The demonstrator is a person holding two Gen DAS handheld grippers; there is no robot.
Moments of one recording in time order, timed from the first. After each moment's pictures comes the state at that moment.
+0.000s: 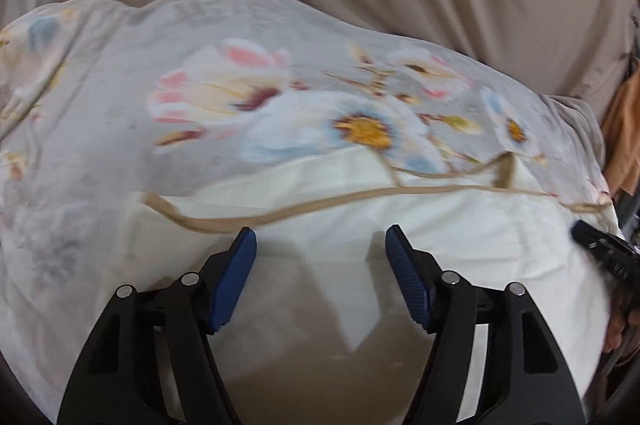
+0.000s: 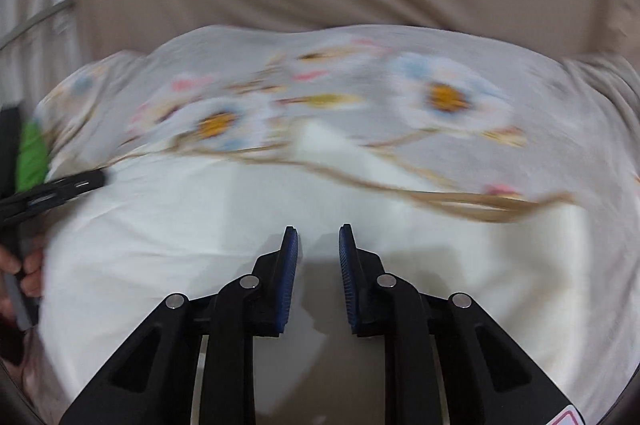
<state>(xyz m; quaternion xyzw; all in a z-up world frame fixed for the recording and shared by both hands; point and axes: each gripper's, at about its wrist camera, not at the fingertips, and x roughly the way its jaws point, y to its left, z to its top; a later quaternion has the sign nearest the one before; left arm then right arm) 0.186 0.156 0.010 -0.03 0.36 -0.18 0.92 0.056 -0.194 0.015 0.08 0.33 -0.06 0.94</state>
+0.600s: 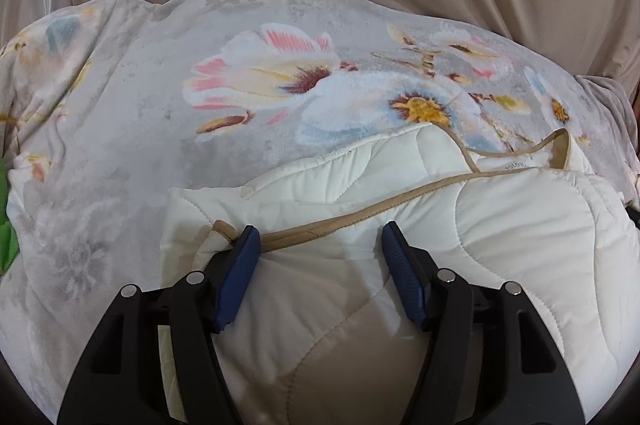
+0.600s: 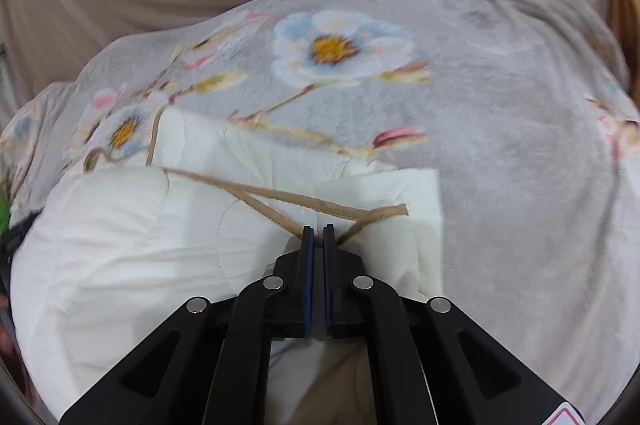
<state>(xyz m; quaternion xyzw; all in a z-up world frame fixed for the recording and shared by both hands) 0.201 0.165 -0.012 0.02 0.36 -0.14 0.92 0.038 -0.219 0.025 0.14 0.34 -0.10 0.93</state>
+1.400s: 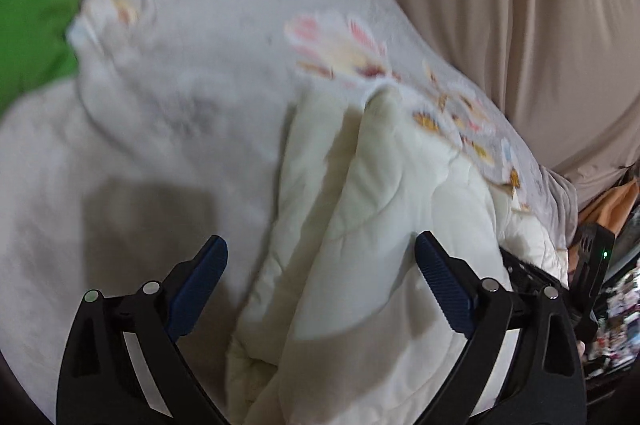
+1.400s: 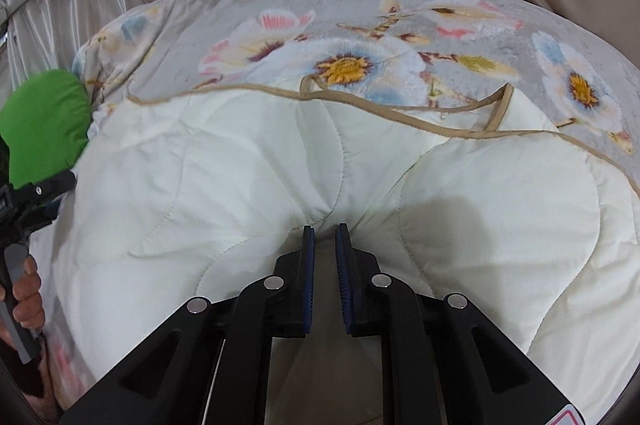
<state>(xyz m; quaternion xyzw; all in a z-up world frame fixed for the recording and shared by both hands) 0.129 0.280 -0.022 -0.22 0.42 -0.17 0.87 0.103 -0.030 -0.005 0.02 0.41 0.07 0.91</state>
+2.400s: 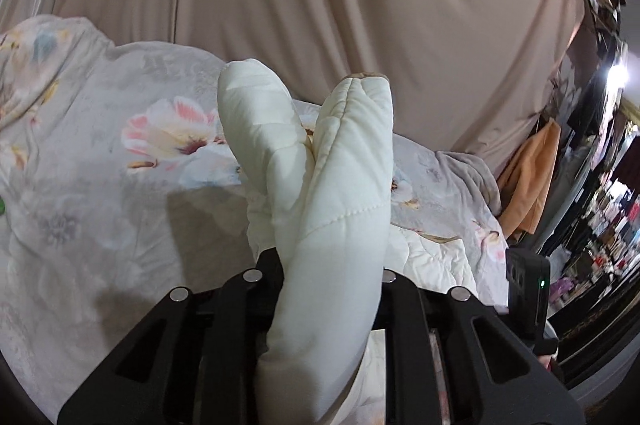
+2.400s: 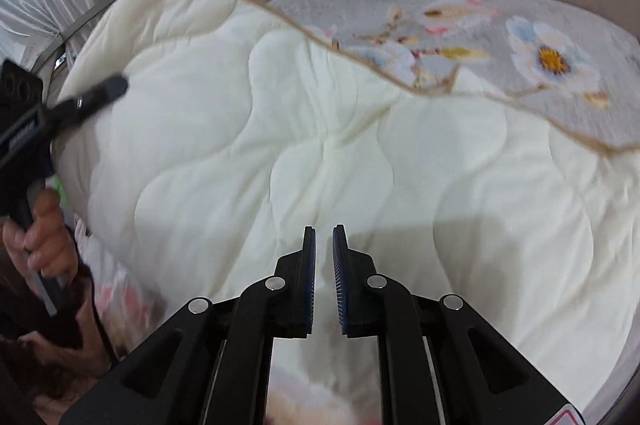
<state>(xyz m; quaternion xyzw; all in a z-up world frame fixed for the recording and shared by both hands) 0.055 0.162 0.122 -0.13 0.28 -0.30 0.90 -0.003 -0.084 0.034 0.10 0.42 0.16 0.89</state>
